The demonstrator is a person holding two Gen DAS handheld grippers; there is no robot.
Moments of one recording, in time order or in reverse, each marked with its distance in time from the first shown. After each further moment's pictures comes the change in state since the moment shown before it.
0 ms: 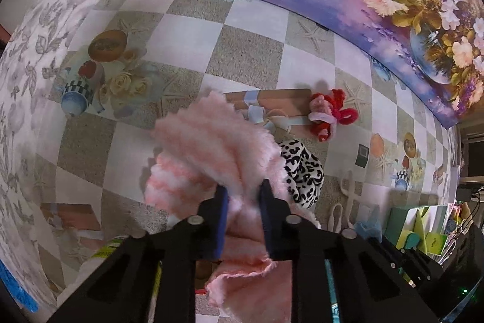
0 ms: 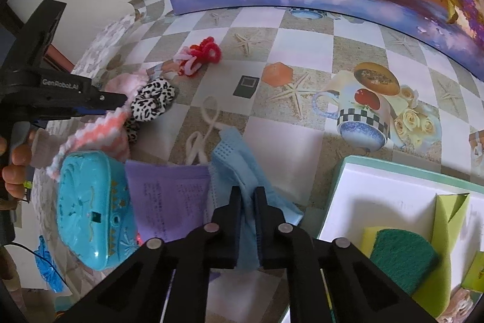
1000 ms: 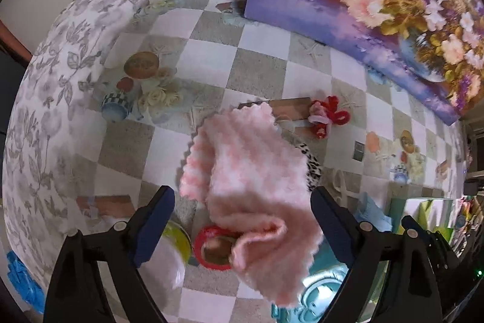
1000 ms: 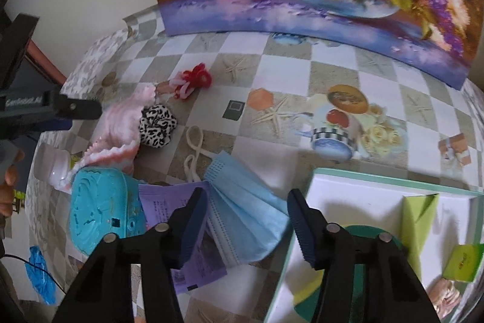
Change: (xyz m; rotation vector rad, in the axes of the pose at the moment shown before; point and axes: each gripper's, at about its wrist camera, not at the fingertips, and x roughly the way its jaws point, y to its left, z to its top) left arm -0.044 0.001 -0.005 0.026 -0.041 0.095; right arm -0.029 0.003 0.007 0.014 -0.047 -0.082
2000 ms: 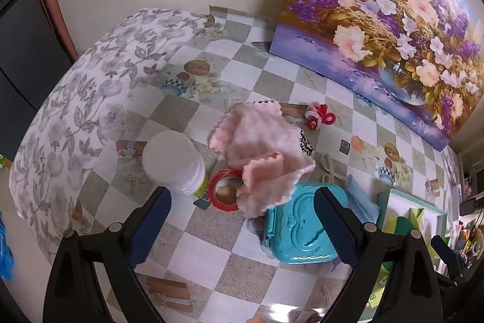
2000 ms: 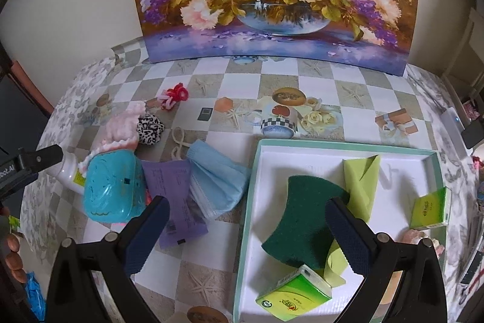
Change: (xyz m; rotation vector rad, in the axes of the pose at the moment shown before) left arm -0.076 0.000 -0.114 -0.168 -0.303 0.044; right arm -0.079 -0.012 -0.047 0.098 -0.131 -0.116
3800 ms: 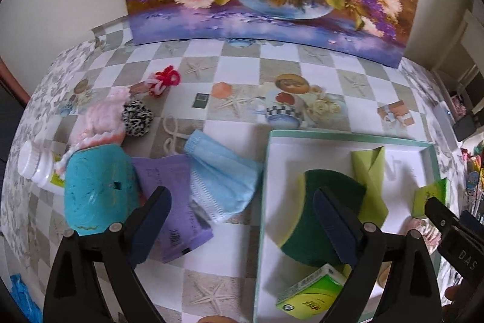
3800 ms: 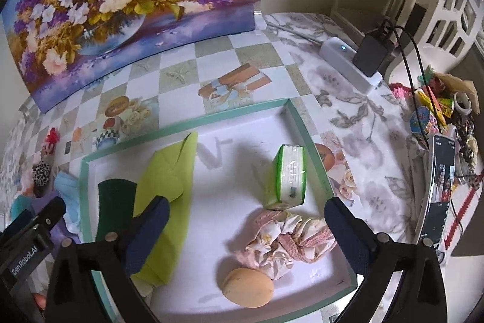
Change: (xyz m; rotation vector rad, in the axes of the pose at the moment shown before) left arm 0.033 -0.208 -0.073 0.322 0.014 -0.019; right arm -0.016 -0.187 -0.029 0.314 0.047 -0.261
